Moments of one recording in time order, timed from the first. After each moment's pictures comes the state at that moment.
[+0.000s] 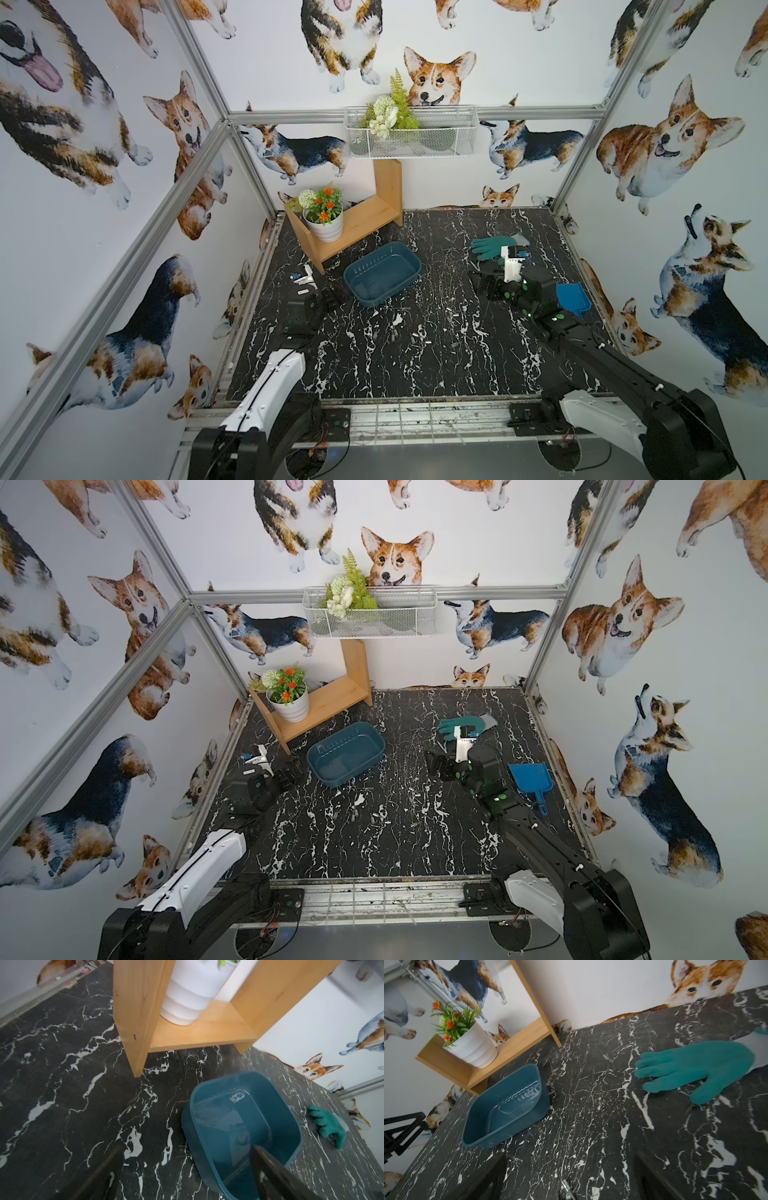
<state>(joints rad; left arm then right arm) -0.06 0.97 0.39 0.12 0.03 -0.50 0.36 1.05 0.57 0.09 -0.11 0.40</state>
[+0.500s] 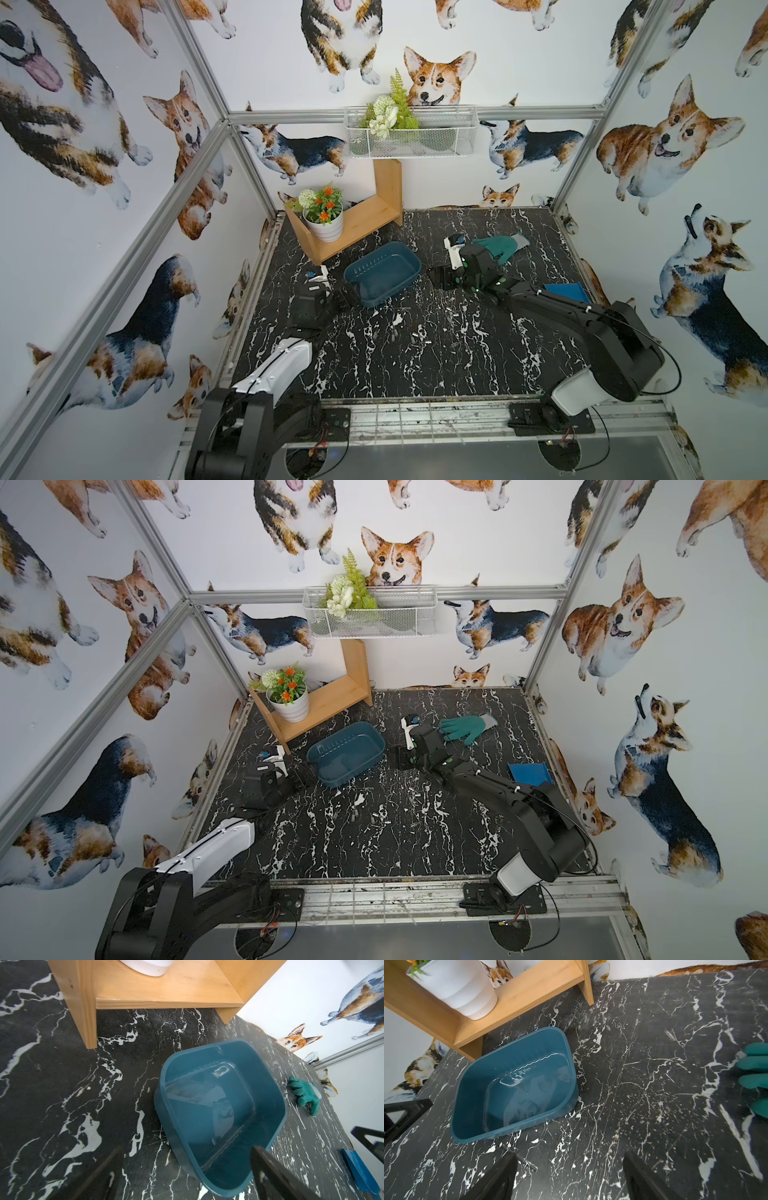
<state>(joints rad) -0.11 1.14 0.38 0.25 0.16 -0.53 0.57 1.58 0.99 -0.02 -0.02 0.36</state>
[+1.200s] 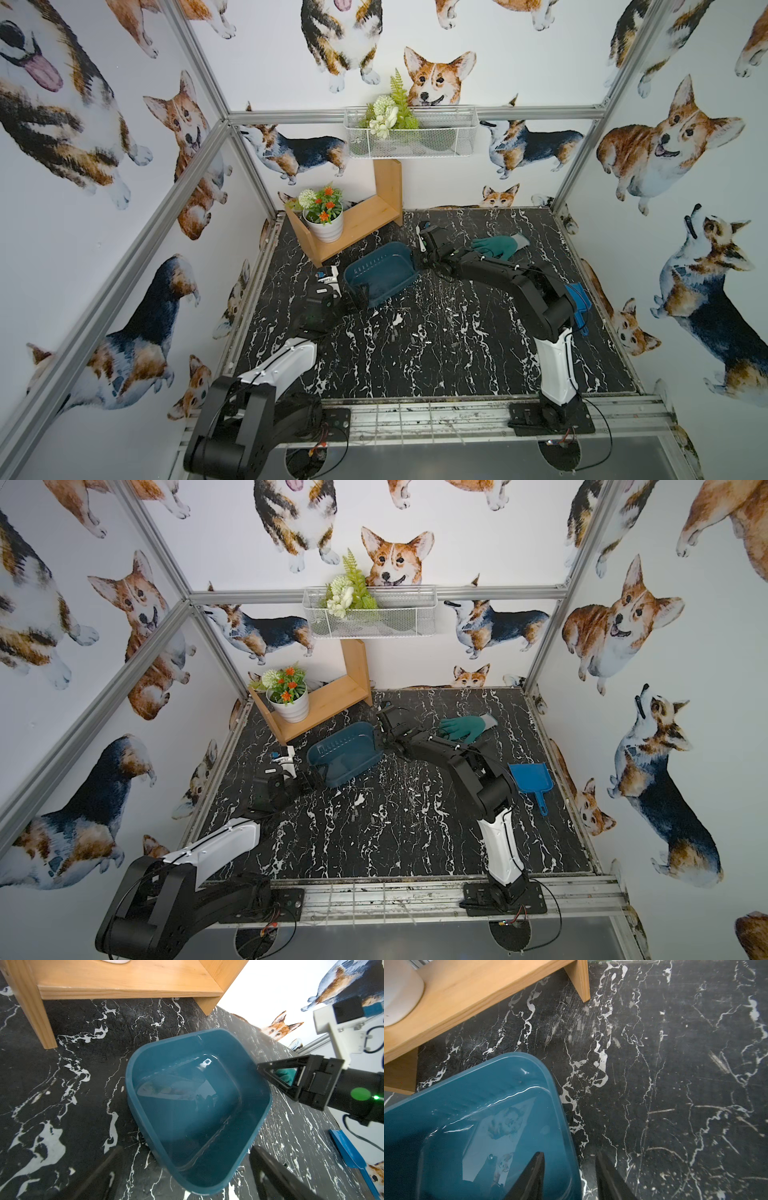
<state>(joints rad) -0.18 1.17 0.36 0.34 0.16 -0.52 0.59 2.10 1.52 -0.17 0.10 0.36</state>
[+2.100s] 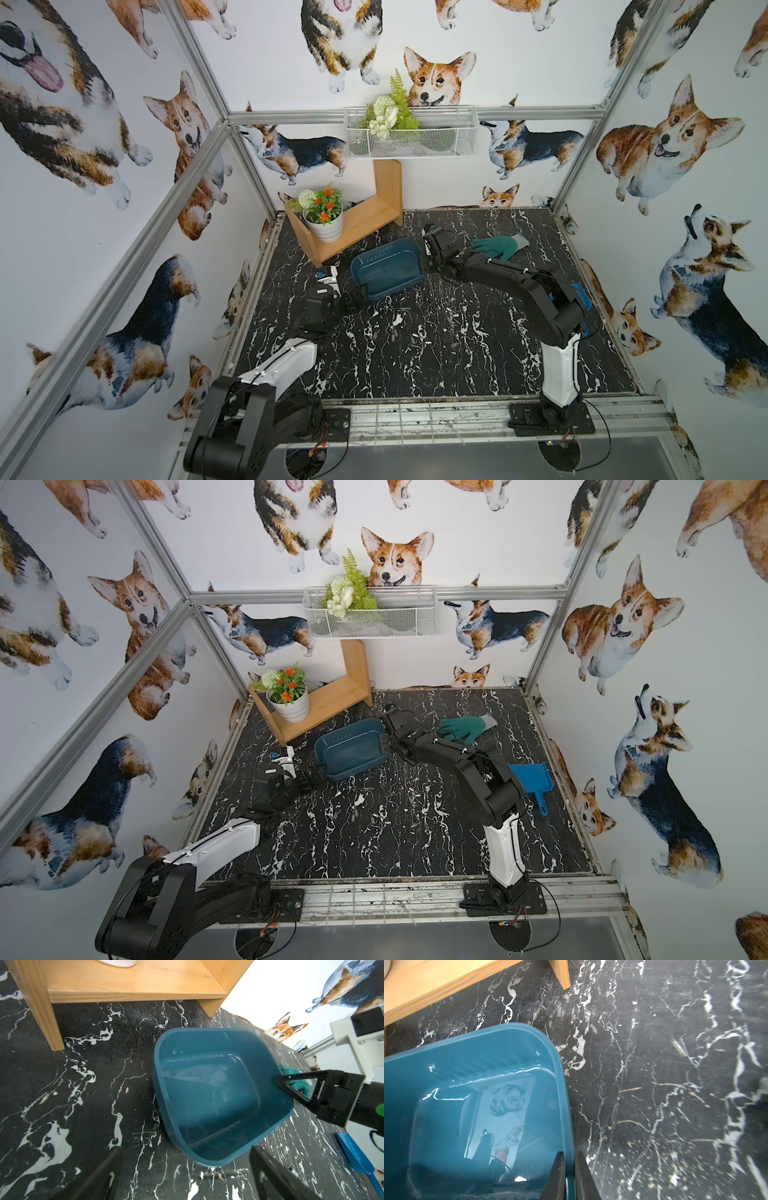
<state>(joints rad) -0.18 1.17 0.36 0.34 0.14 -0.51 0.59 1.98 1.41 -0.23 0.17 0.33</state>
